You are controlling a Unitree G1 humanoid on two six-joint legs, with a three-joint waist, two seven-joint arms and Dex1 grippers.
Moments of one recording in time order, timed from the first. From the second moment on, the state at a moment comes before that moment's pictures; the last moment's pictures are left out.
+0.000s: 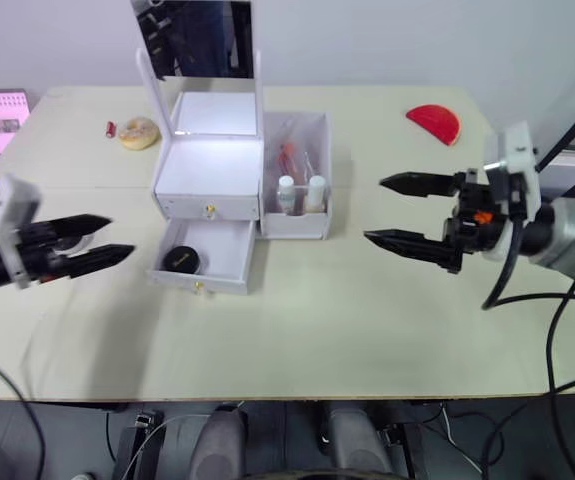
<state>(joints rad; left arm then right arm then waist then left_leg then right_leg) -0.13 1.03 0.53 0.04 -0.59 0.66 -1.17 -0.40 -0.93 -0.25 -0.43 0.86 0.75 0.90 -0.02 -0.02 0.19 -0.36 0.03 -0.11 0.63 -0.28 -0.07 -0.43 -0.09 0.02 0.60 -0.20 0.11</state>
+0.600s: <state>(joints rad) 0.26 1.04 0.96 0.45 -0.43 0.31 -1.14 0.07 -0.97 -0.52 -0.04 0.58 0.39 1.17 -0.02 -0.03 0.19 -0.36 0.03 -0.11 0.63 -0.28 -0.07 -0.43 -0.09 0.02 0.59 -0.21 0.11</state>
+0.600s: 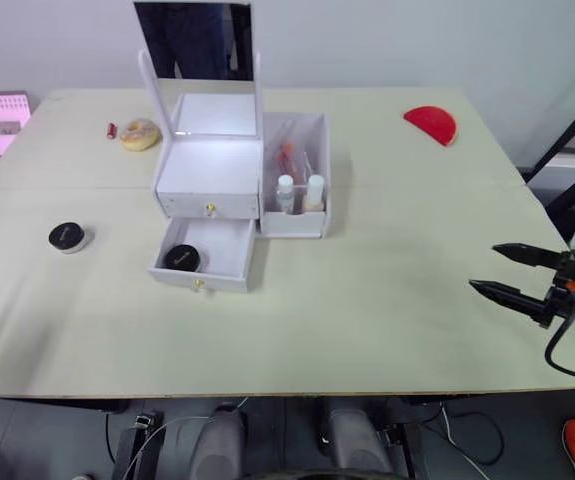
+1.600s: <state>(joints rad) -0.37 0.72 0.45 0.44 -0.28 0.34 -0.49 -0.53 -0.77 -0.05 -0.45 0.77 0.74 0.92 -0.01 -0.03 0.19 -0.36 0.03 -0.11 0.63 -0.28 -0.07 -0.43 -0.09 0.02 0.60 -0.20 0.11</state>
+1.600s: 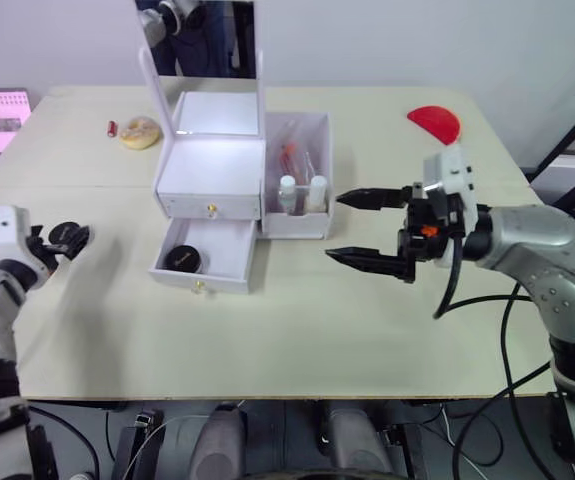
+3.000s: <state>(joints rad) -0.49 0.78 0.41 0.52 -0.35 0.26 -0.70 -0.50 -0.76 -0.02 -0.49 0.77 0.76 0.85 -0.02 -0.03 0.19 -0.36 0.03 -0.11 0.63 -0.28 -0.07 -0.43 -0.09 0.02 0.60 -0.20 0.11</state>
